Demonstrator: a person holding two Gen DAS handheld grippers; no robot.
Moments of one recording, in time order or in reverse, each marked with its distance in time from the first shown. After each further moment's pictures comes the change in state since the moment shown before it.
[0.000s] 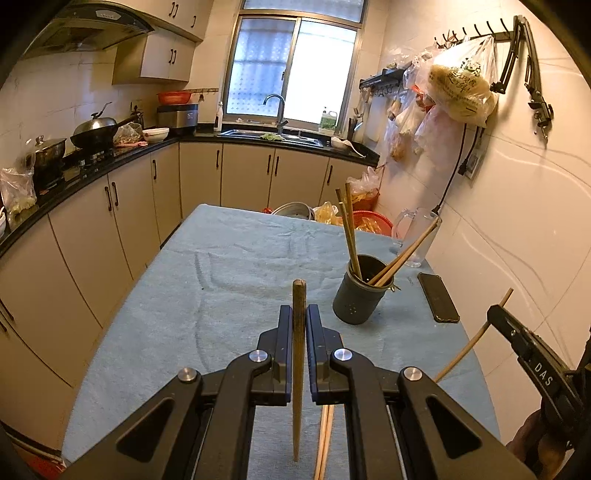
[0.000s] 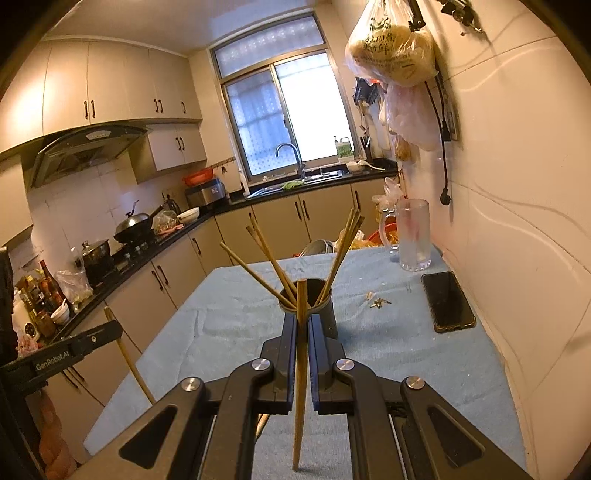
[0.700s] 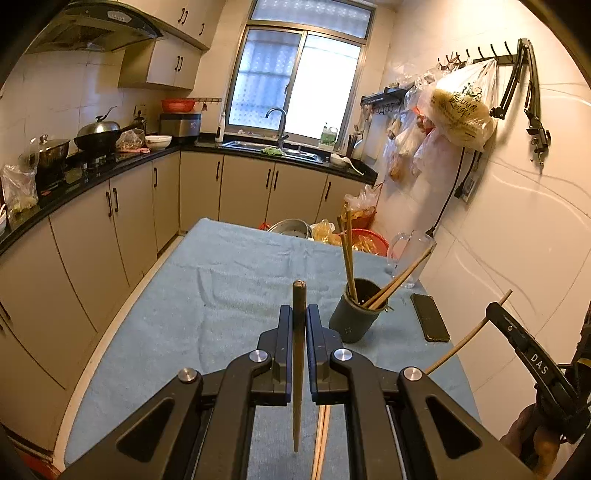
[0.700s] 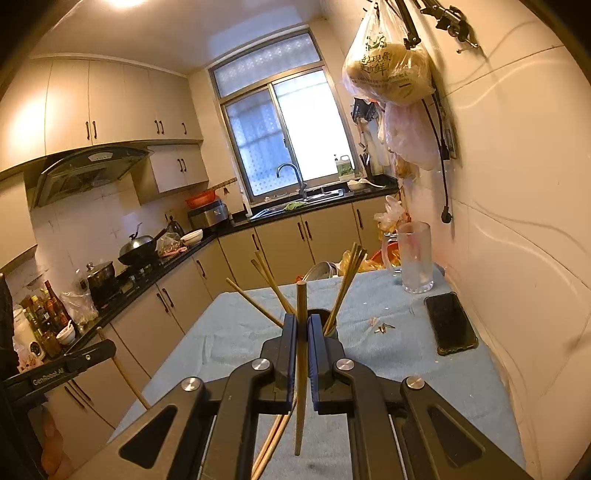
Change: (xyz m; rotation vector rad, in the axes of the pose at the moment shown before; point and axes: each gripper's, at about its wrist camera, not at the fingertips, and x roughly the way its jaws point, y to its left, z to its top) left arm -0.020 0.012 0.019 -0.035 -0.057 -0.024; right arm -0.010 0.001 0.026 0.019 -0.068 0.019
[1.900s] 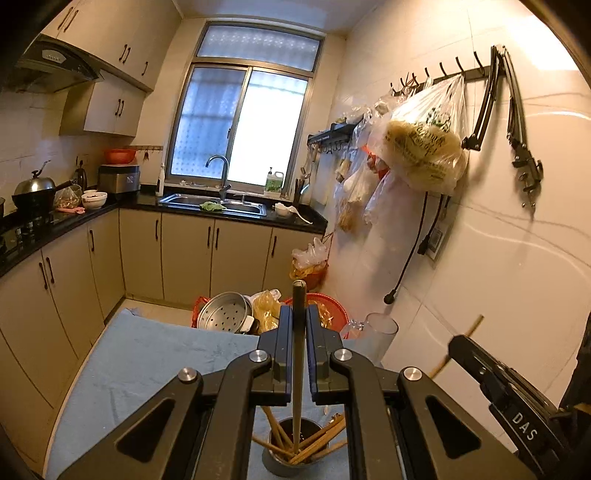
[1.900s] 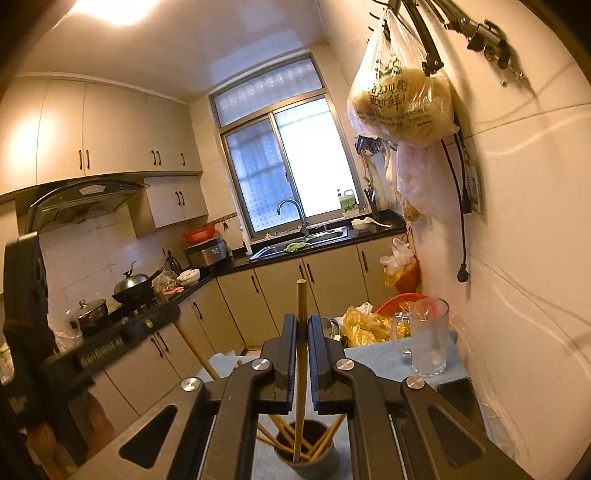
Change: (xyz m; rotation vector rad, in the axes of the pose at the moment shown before) left arm 0.121 -0.097 0.128 0.087 -0.173 -0.166; right arm 0.082 -0.012 0.117 0.009 -0.121 0.012
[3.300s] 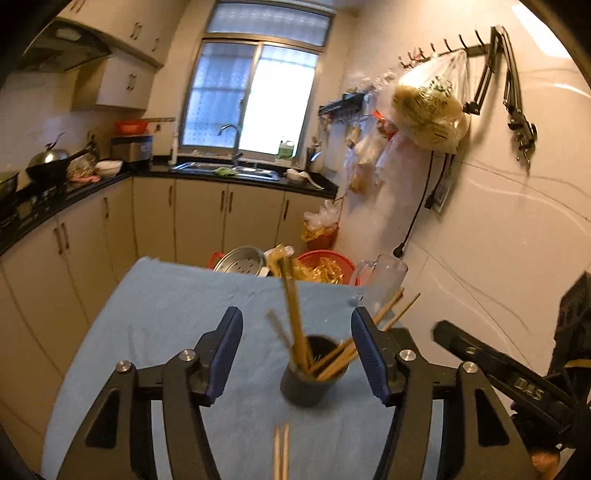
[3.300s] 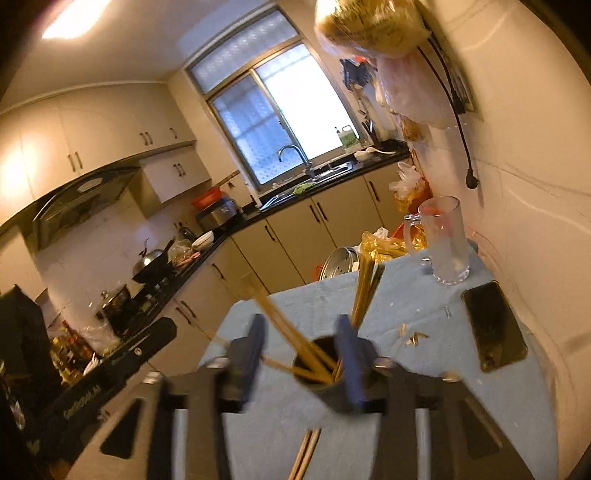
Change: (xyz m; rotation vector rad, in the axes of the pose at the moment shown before) left arm -0.070 0.025 -0.077 -0.030 0.118 0.040; right arm -0.006 -0.023 -0.072 0.161 0.210 0.083
